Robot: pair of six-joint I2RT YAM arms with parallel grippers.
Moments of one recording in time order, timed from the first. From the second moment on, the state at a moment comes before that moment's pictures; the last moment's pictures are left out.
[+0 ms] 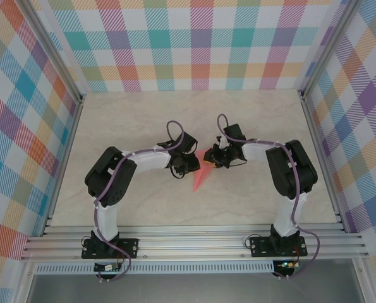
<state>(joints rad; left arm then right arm) -0.68 1.94 1.21 -0.35 0.17 -0.89 0.41 1.90 1.05 -0.18 -0.63 0.78</state>
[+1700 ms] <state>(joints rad) -0.62 1.42 0.87 -0.27 -0.10 -1.02 0.58 1.89 1.57 -1.07 0.31 0.27</state>
